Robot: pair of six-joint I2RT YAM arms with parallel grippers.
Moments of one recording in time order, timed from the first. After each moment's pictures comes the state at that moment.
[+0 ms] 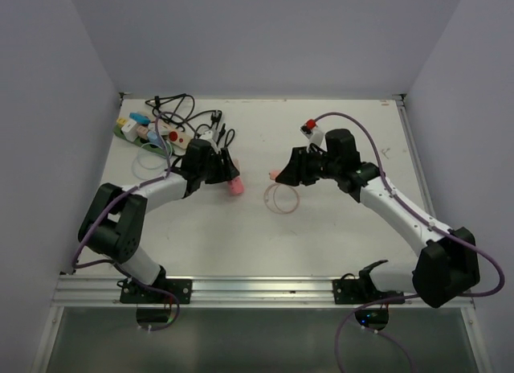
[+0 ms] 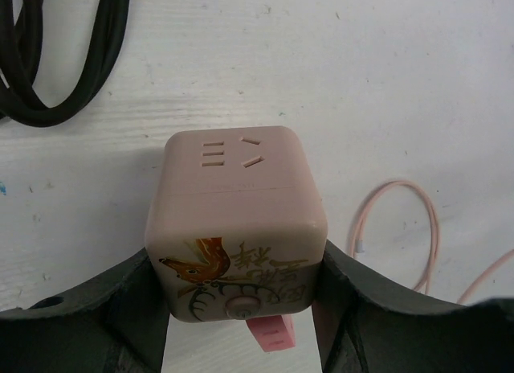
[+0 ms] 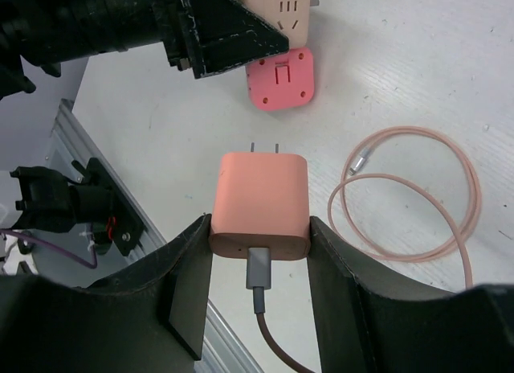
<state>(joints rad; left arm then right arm) -0.39 1.61 0.84 0.09 0.15 -0.55 0.44 1.30 0.96 -0.27 -0.52 0.40</state>
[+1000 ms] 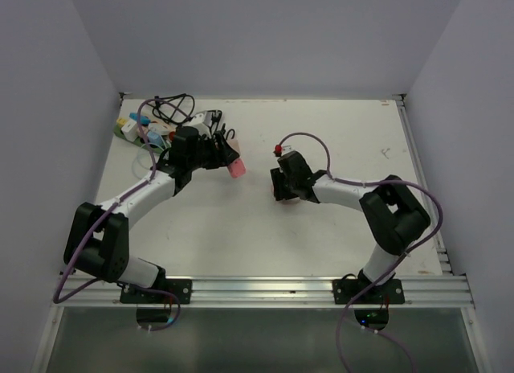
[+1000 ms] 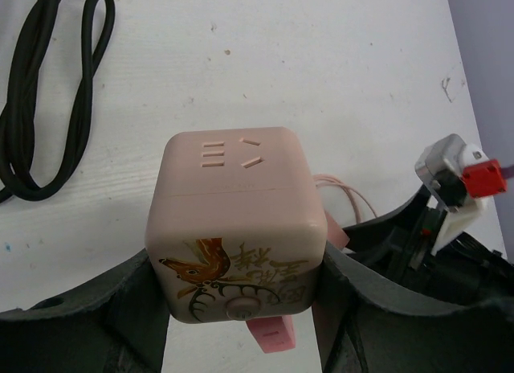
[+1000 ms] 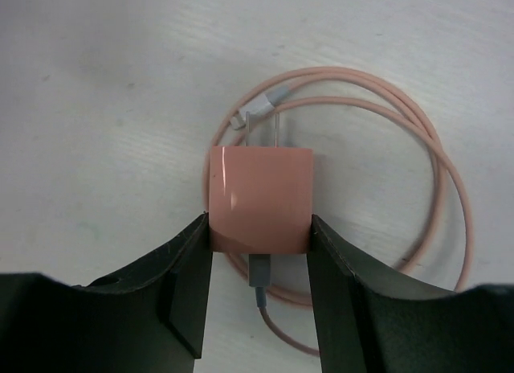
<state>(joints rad) -0.35 1.45 0.90 0.05 0.21 -0.54 0.66 1.71 0.94 -0.12 0.07 0.32</state>
